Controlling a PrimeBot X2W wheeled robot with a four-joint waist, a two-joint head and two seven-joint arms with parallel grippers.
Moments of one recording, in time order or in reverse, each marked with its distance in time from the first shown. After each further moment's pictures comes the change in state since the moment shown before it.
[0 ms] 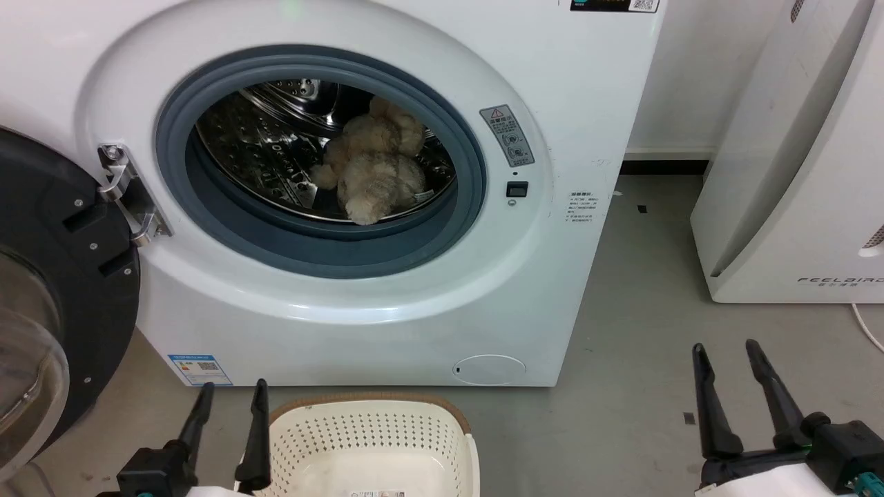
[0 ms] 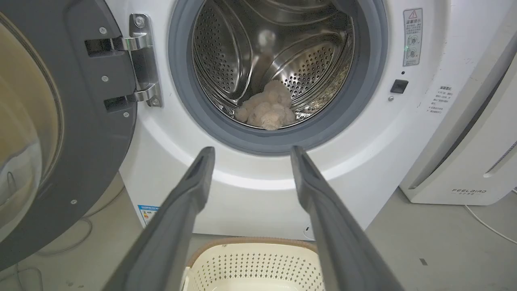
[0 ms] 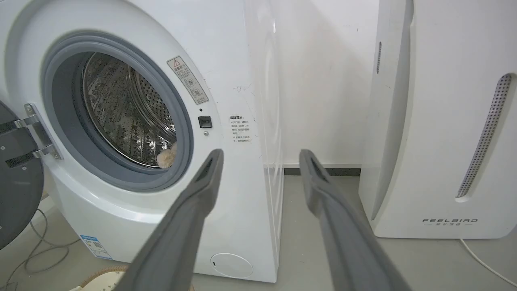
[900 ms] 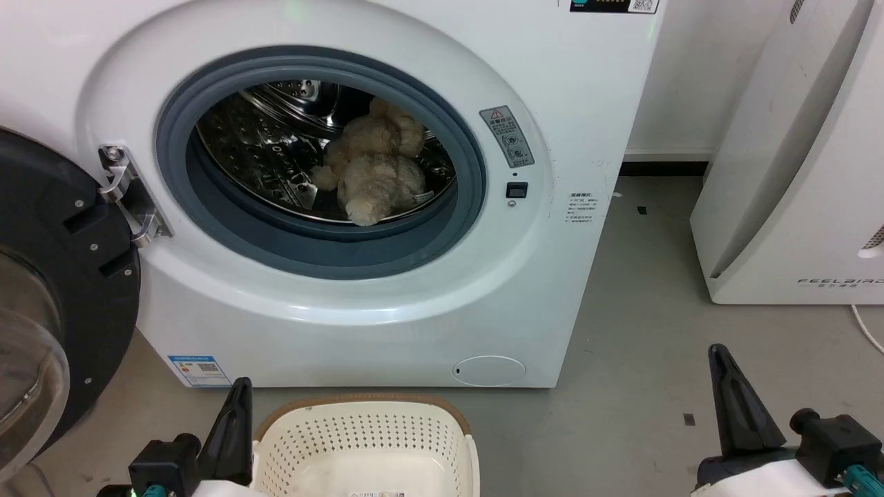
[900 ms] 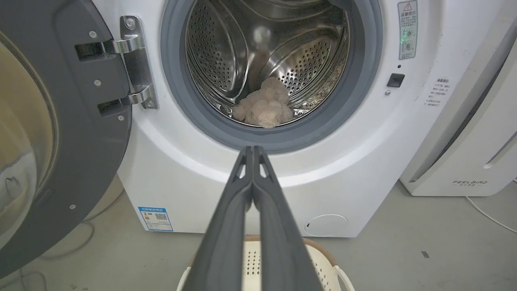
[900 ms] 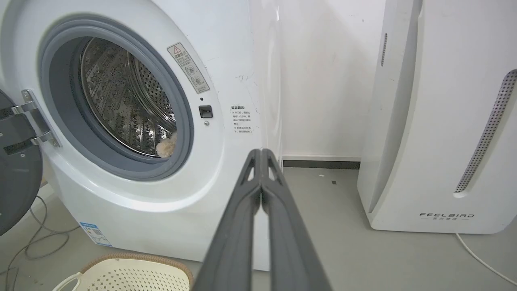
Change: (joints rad) left arm -0.005 -0.031 0.023 -0.006 0.065 -0.013 0.046; right arm -0.002 0.000 0.005 -0.002 -0.017 0.000 0.045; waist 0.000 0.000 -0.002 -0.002
